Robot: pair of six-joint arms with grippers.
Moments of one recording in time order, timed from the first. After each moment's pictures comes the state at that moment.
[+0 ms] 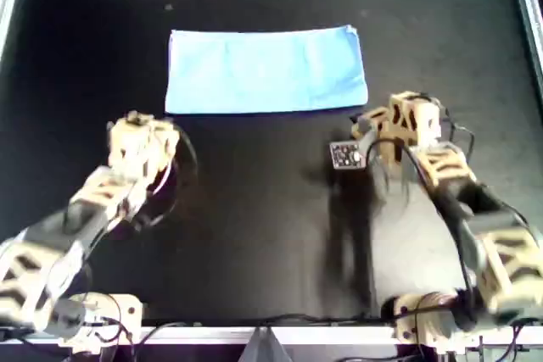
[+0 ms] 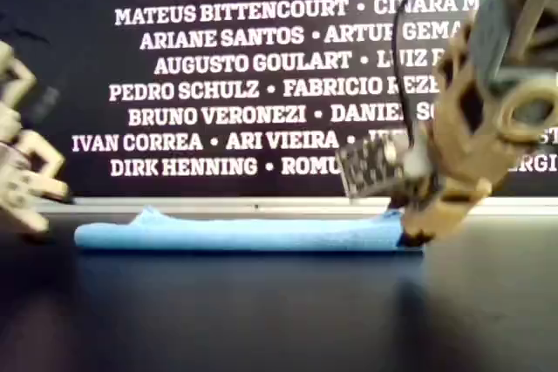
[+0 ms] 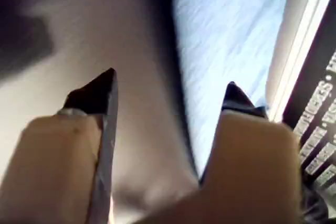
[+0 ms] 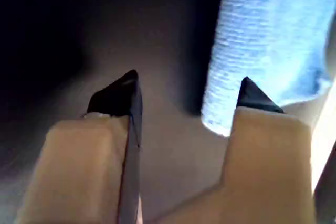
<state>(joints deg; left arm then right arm) -16.1 83.7 122.6 -8.4 0.7 3.9 11.2 68.6 101.2 14.2 -13.7 -3.1</state>
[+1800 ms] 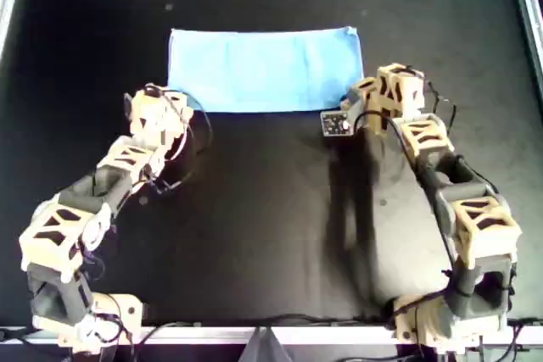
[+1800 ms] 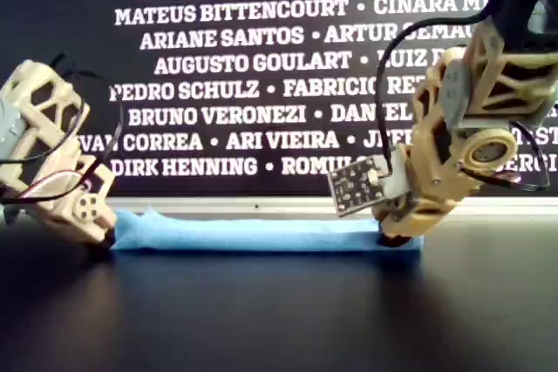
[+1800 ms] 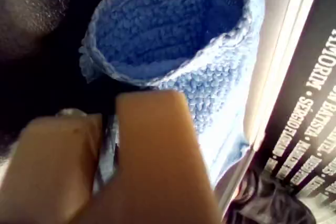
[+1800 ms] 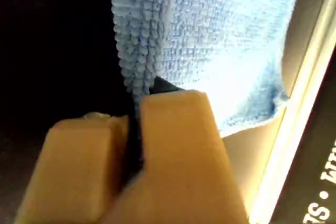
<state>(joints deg) -16.1 61.6 97.4 -9.0 -0.2 3.9 11.9 49.0 75.1 13.7 -13.9 -3.1</state>
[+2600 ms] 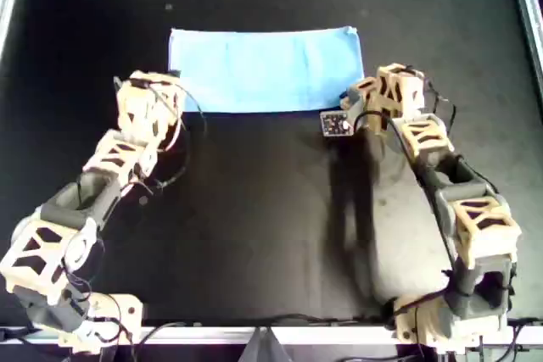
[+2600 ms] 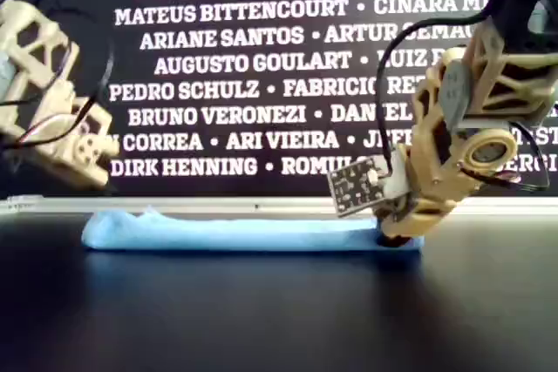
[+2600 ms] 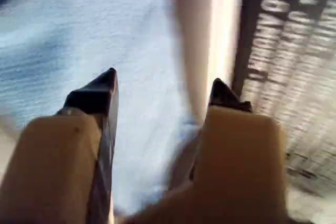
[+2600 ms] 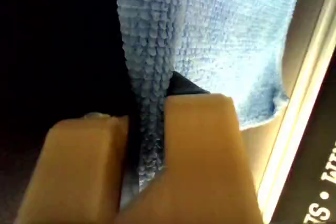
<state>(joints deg) -16.3 74.7 104.2 -8.0 -0.4 3.5 11.9 49.0 75.1 13.7 -13.9 -3.1</state>
